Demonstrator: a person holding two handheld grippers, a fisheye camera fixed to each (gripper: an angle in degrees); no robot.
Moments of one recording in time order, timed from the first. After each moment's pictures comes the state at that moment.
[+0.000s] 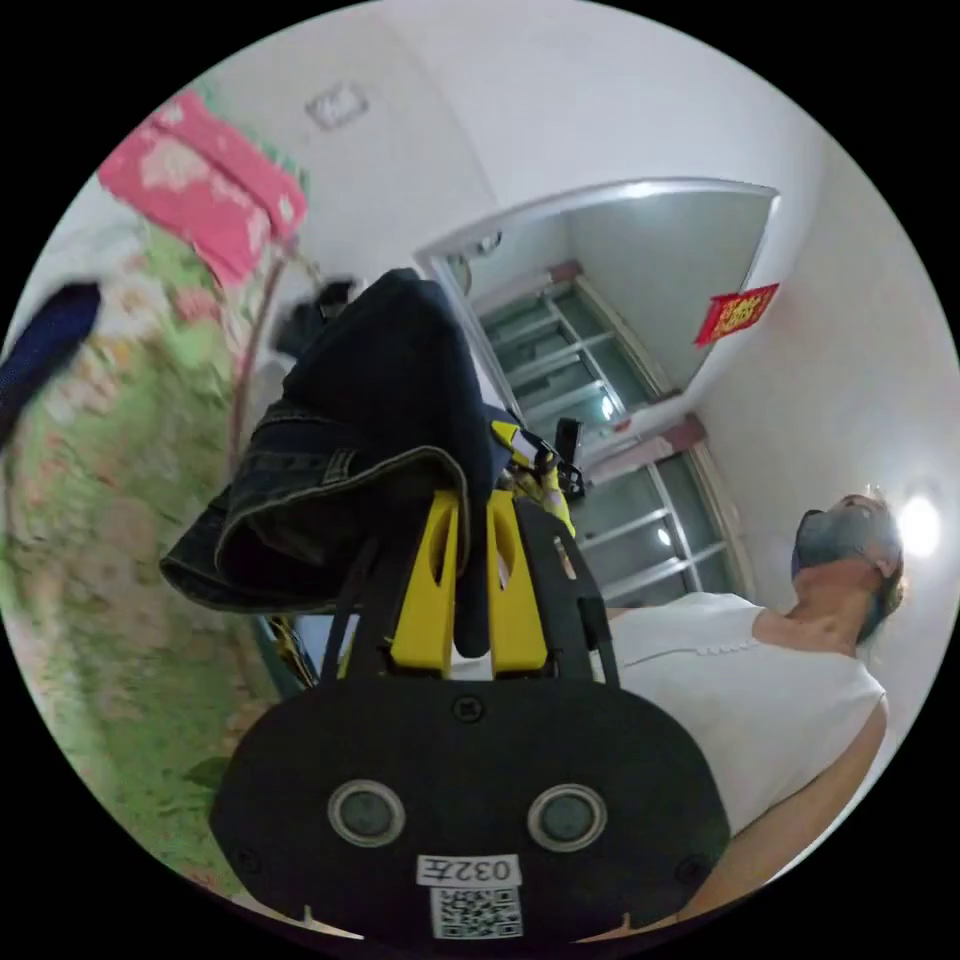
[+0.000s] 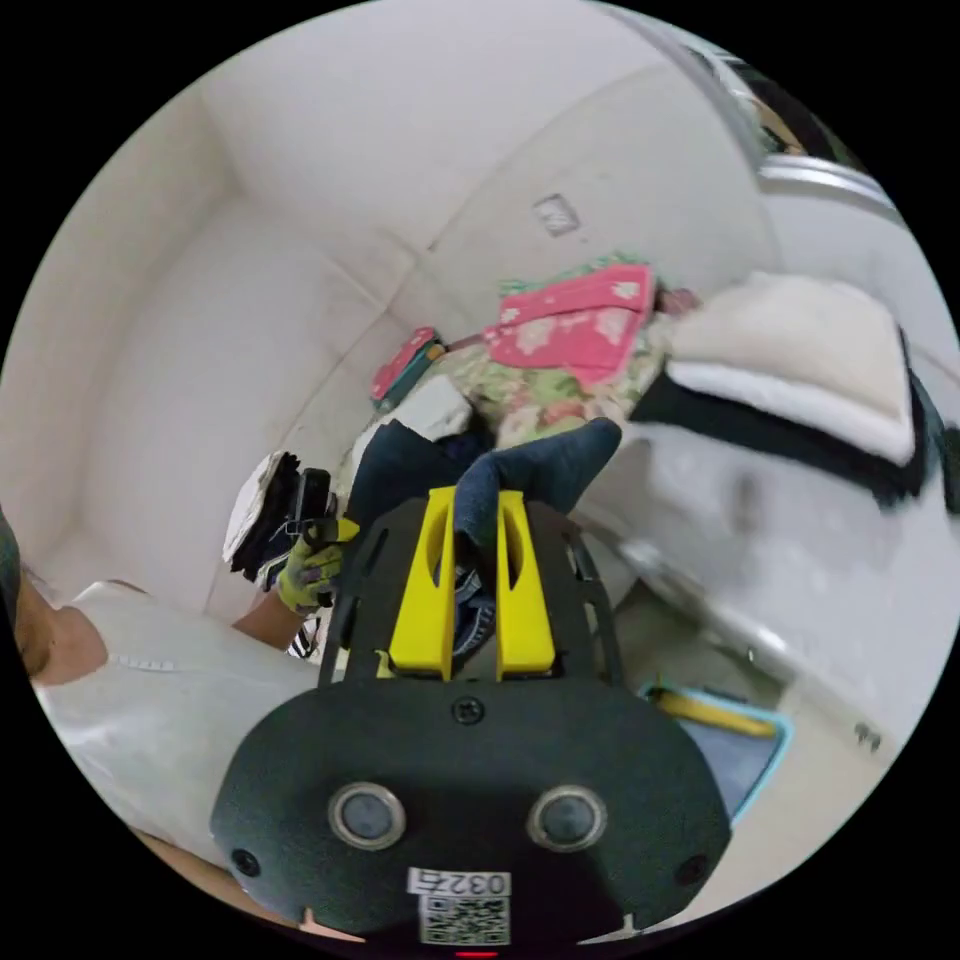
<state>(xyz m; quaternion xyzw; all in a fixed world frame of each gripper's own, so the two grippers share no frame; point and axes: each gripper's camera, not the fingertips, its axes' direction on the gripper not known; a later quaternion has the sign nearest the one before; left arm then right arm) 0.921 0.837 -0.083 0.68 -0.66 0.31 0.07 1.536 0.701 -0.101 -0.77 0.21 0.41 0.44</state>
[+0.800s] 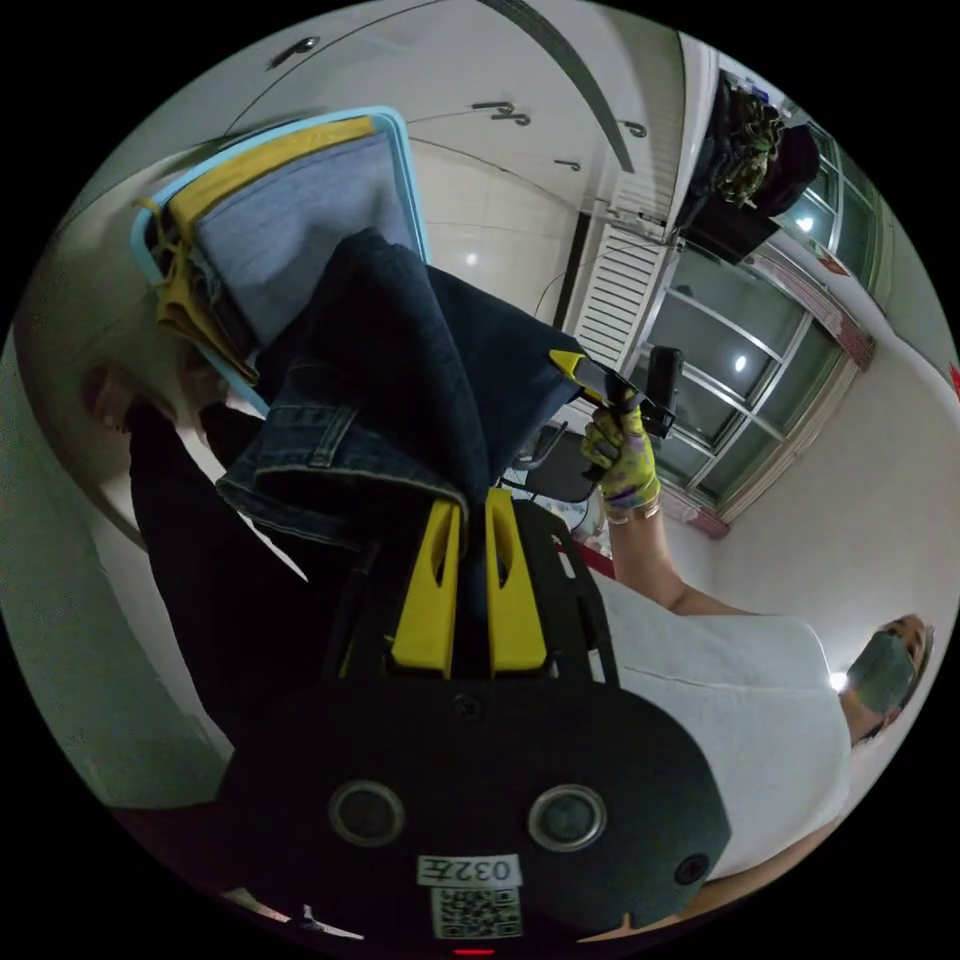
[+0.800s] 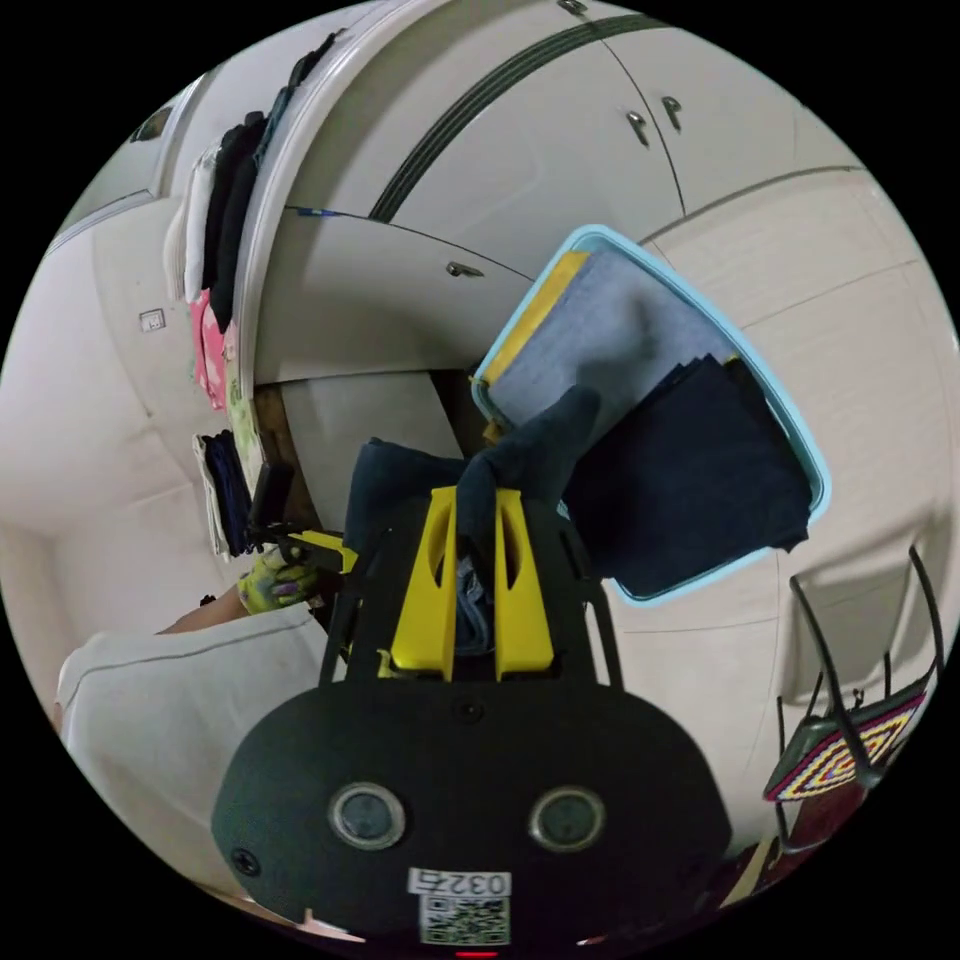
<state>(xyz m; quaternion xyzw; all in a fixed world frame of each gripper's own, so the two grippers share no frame) 0.925 0.843 -0.565 0.67 -0.55 -0.12 0.47 1.482 0.532 -0.417 -0.61 0.59 0.51 0.16</state>
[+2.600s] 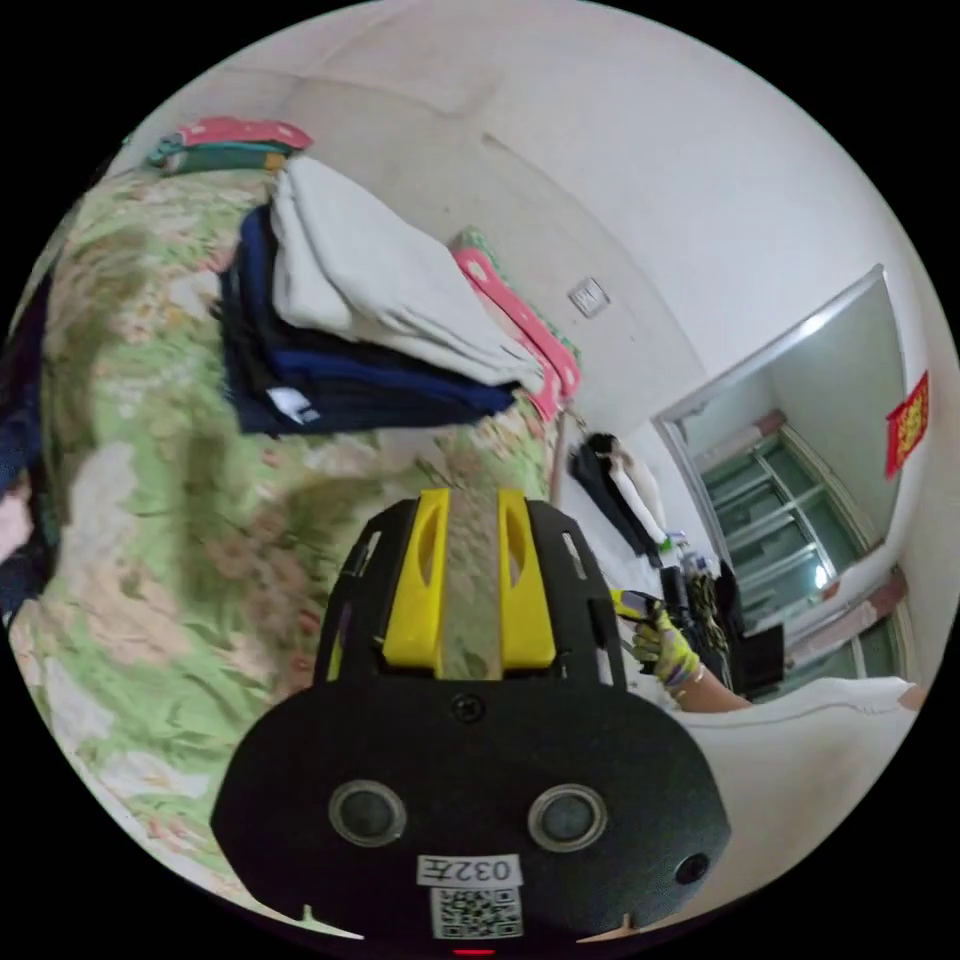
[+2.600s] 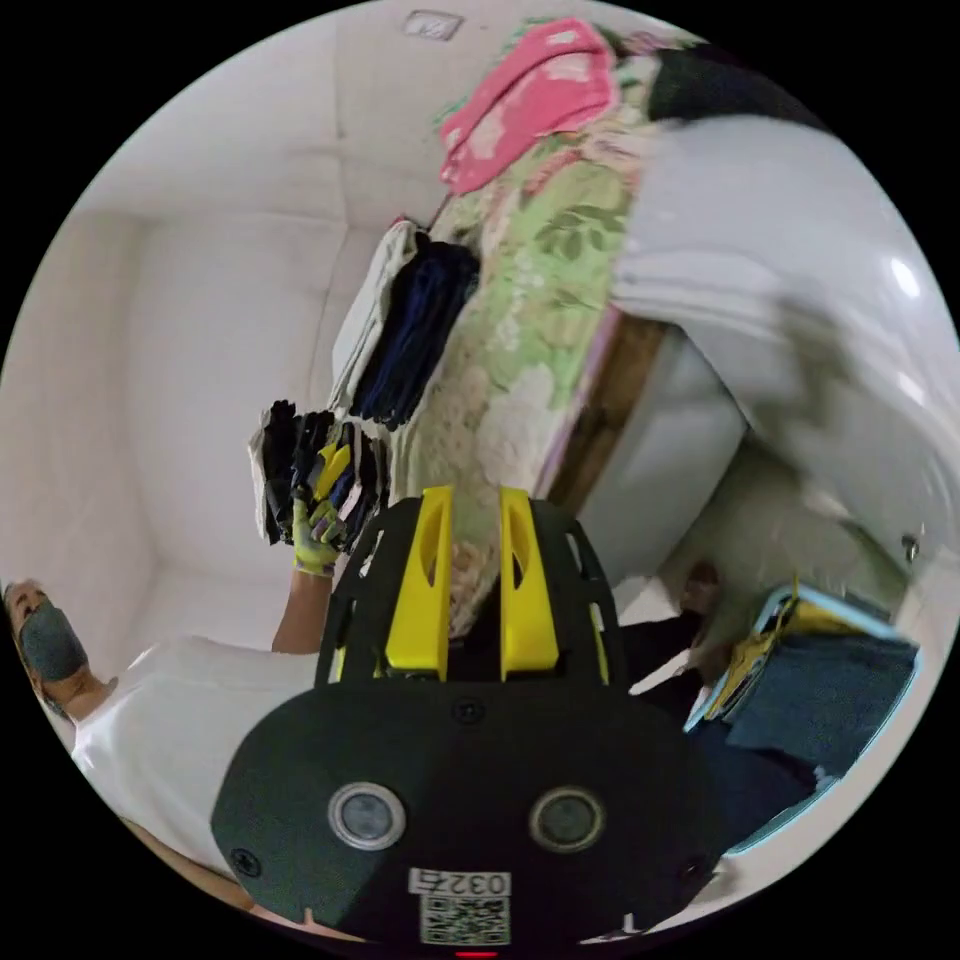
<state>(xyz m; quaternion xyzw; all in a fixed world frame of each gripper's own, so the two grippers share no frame) 0.683 0.867 0.042 0.81 -0.46 0.20 -0.30 1.539 0.815 -0.183 -0.75 0.18 0.58 0.26</state>
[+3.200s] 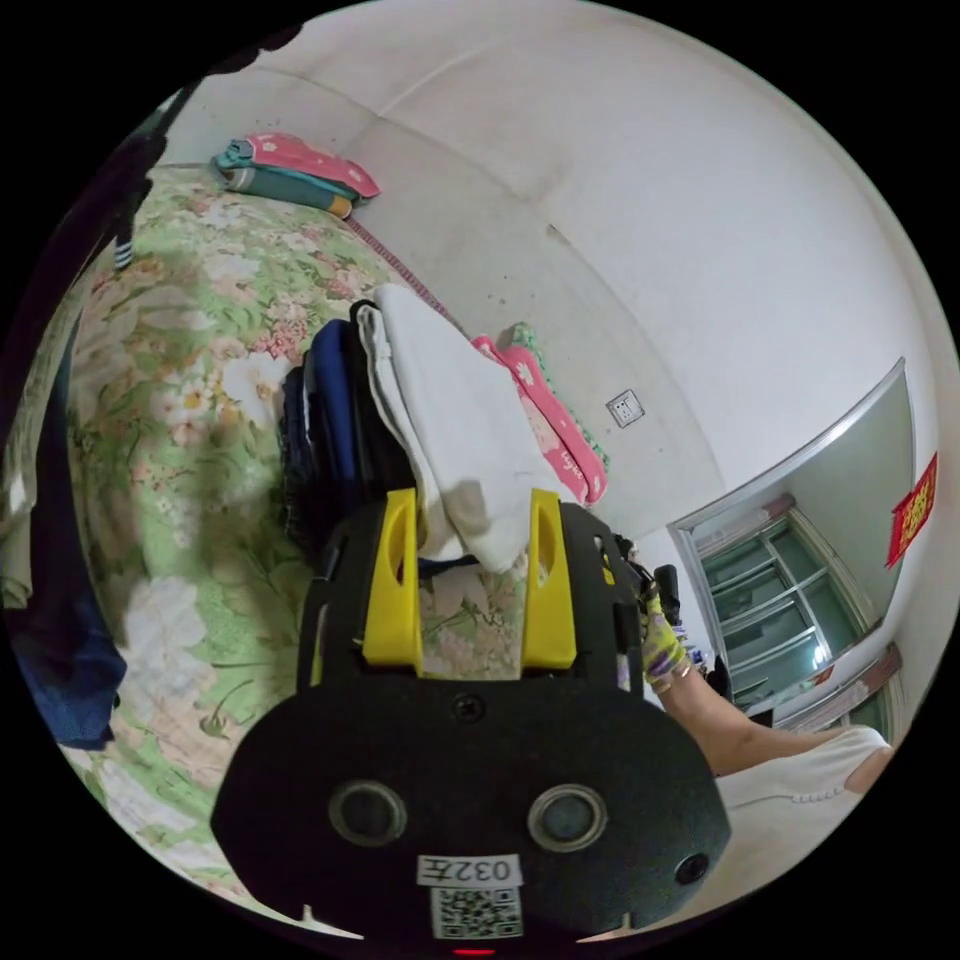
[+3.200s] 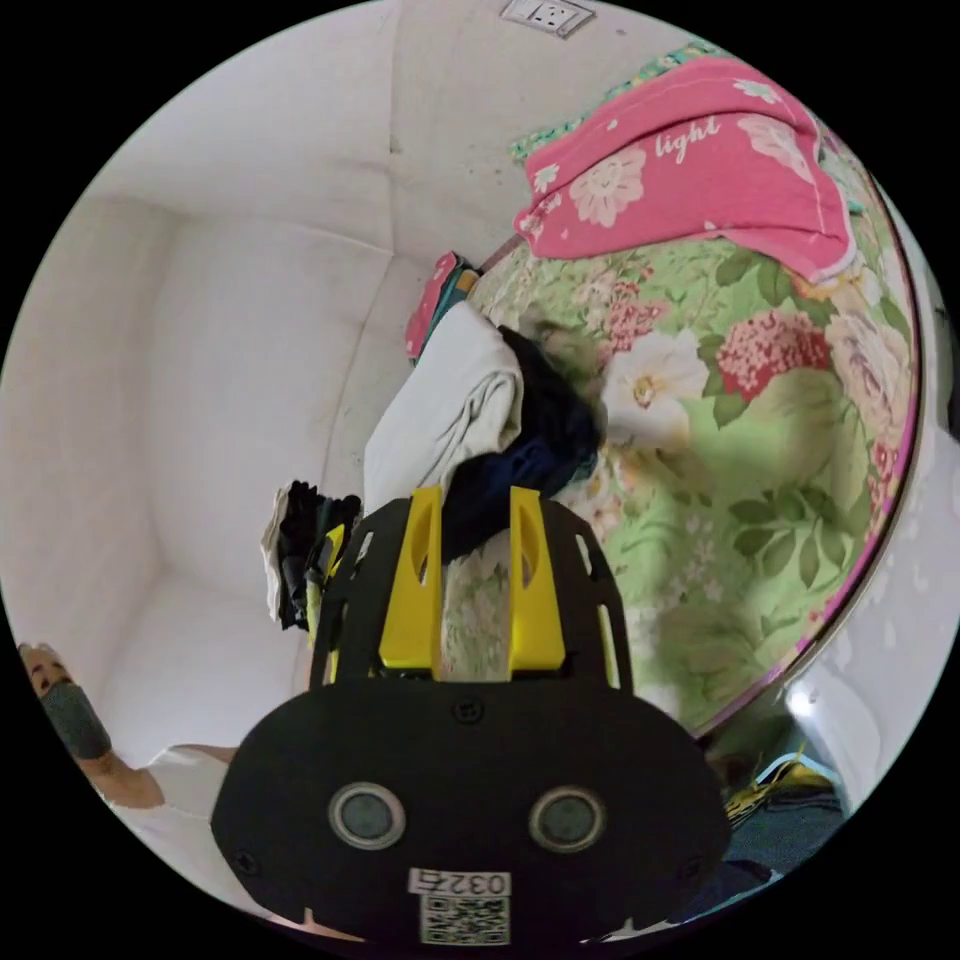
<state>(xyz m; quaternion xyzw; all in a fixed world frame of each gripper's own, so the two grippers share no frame) 0.660 0.838 0.197 0.81 -0.39 0.25 -0.36 1.519 0.941 -0.034 -0.73 0.16 0.58 0.33</state>
